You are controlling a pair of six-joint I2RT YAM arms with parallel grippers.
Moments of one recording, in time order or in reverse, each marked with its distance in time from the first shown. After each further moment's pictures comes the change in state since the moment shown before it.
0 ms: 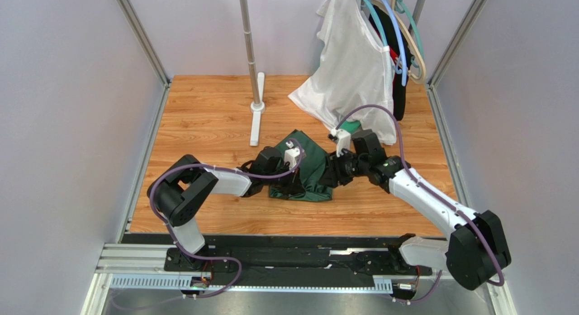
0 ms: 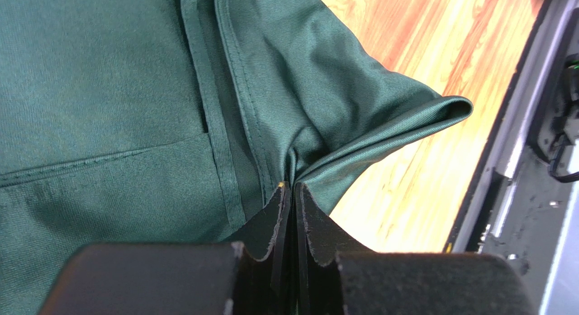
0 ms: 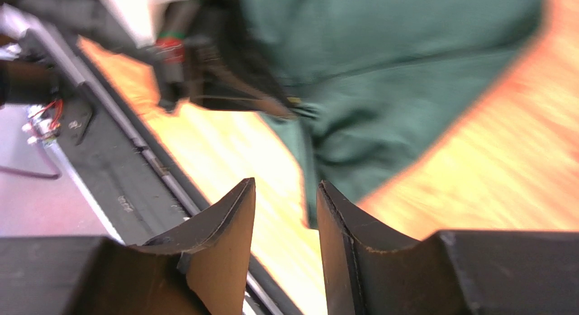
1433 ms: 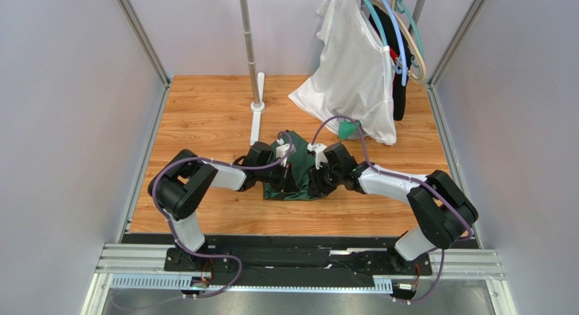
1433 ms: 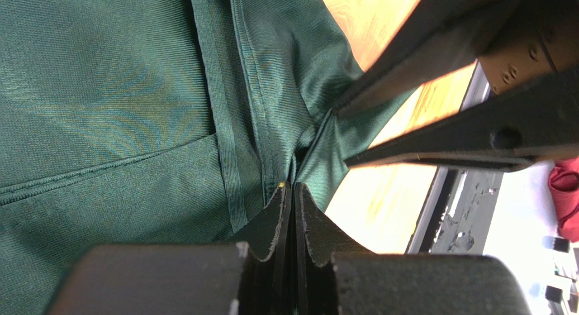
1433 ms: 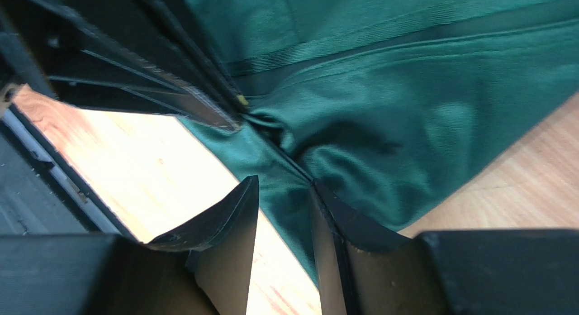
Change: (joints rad) left arm 0.119 0.039 -0.003 -0.015 0.184 -0.089; right arm 0.170 0.320 -0.060 0.266 0.179 0.021
